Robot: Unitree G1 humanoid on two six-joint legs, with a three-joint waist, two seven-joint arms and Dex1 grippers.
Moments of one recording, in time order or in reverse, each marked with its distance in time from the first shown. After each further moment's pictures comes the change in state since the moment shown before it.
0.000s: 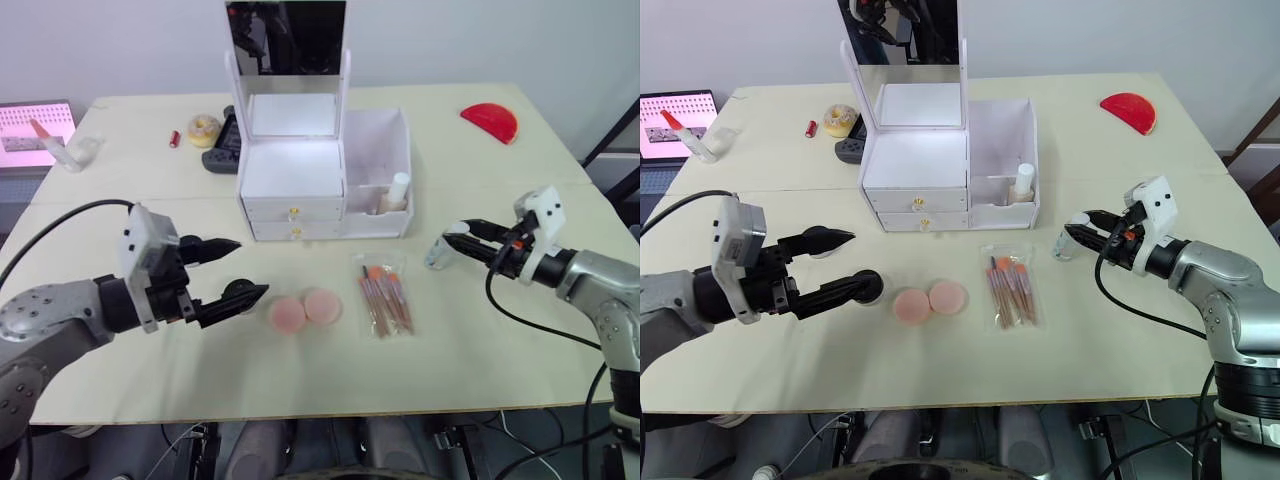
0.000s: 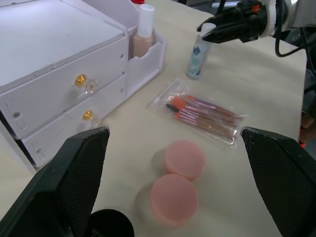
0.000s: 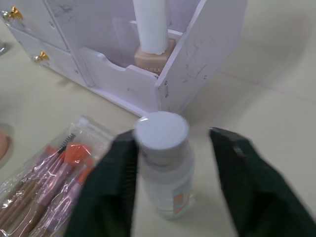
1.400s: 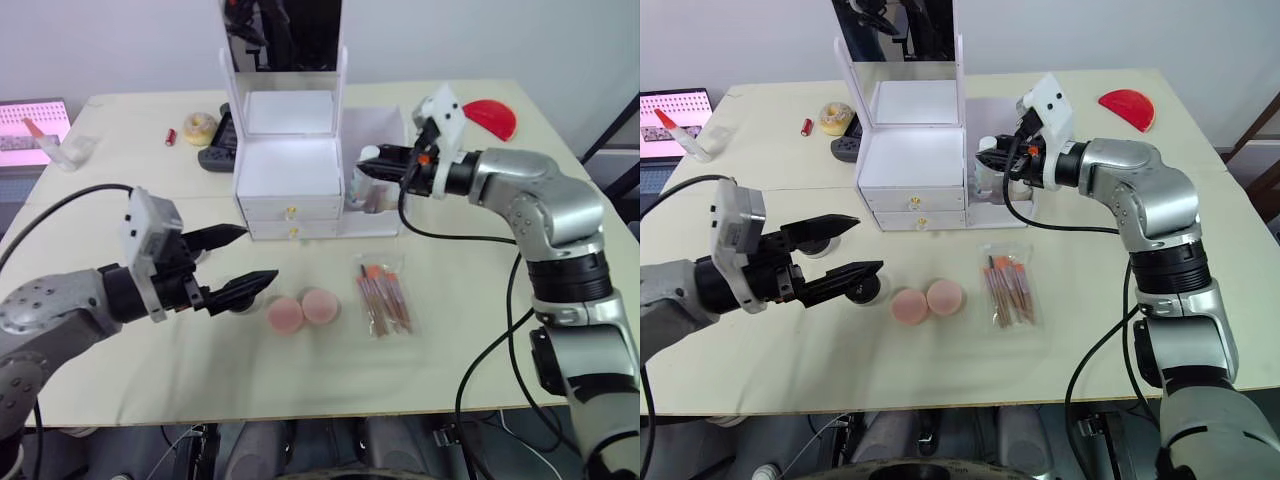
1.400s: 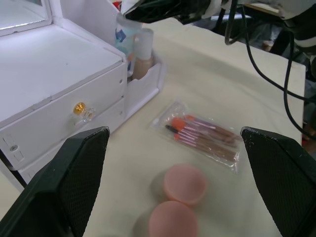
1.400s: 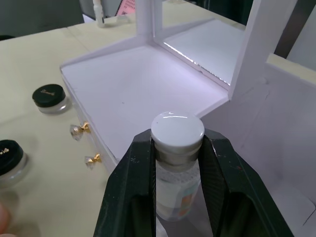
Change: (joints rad) left arm -0.083 0.023 -0.010 -0.020 -0.124 0.008 0.139; right arm -0.649 0.174 0.385 0.238 -0.109 0.032 0.013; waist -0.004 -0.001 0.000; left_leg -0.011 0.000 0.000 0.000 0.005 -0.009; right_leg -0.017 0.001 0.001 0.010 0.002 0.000
